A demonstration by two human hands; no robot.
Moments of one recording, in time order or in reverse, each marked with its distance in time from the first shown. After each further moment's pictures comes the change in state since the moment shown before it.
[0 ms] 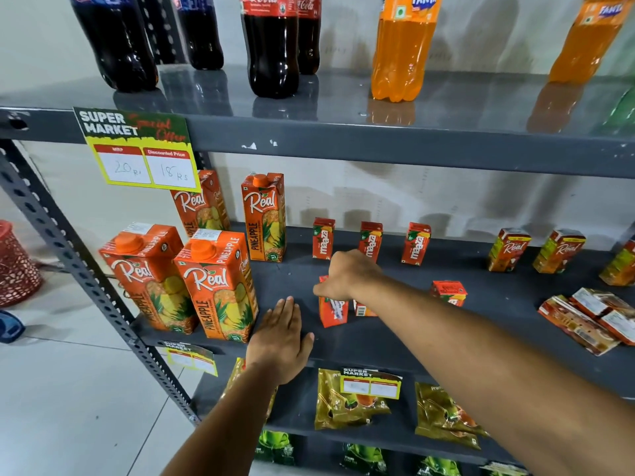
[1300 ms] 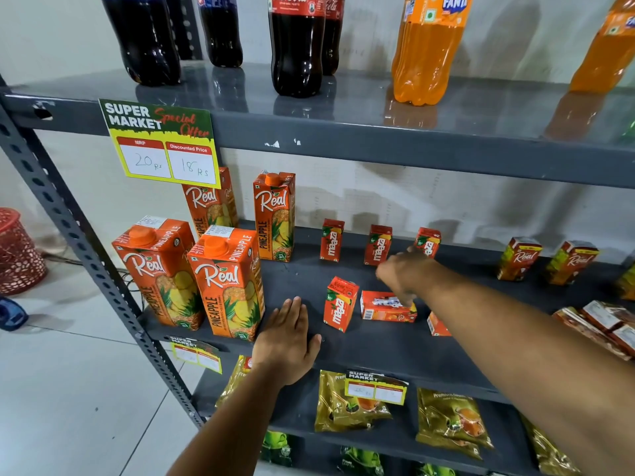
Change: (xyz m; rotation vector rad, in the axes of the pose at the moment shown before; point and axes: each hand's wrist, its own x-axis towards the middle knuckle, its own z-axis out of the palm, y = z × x) left_hand 0.000 -0.001 0.003 0.012 0.019 0.002; right_hand 0.030 0.074 -0.016 -0.759 -0.225 -0.182
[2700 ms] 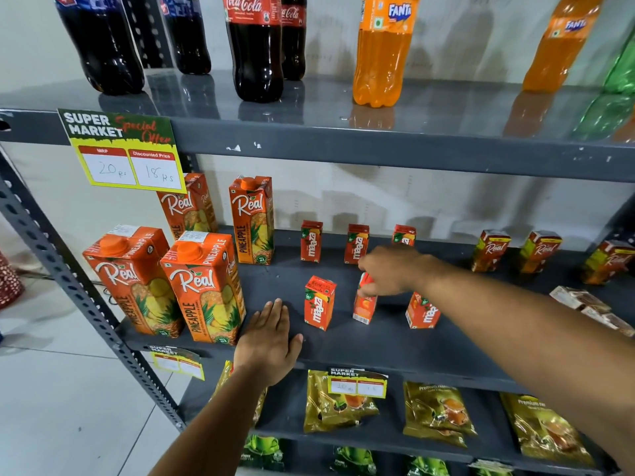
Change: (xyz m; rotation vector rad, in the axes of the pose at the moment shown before) left_hand 0.001 0.000 0.005 -0.008 0.030 -0.011; right_hand -0.029 0.021 0.004 0.249 0.232 -0.113
